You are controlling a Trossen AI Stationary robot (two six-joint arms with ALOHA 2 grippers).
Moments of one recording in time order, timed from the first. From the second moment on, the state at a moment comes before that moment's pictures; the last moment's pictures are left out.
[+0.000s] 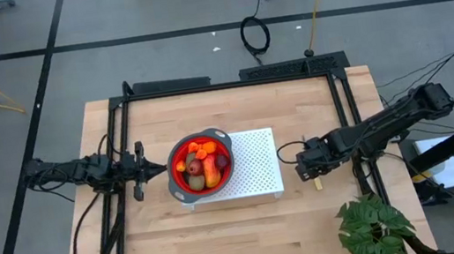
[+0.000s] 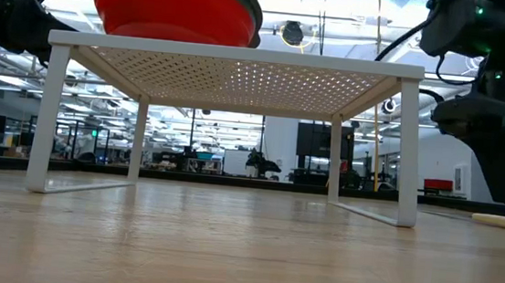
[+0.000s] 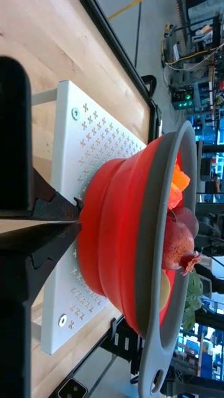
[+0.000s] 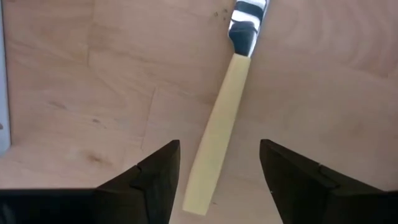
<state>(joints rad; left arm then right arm) -0.20 0.01 0.12 -0.23 -0.18 -0.09 0.21 1.25 0.65 -0.88 -0.06 1.48</state>
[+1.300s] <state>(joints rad) -0.20 0.01 0.12 -0.23 -0.18 -0.10 0.21 1.25 0.51 -0.72 -0.05 1.71</state>
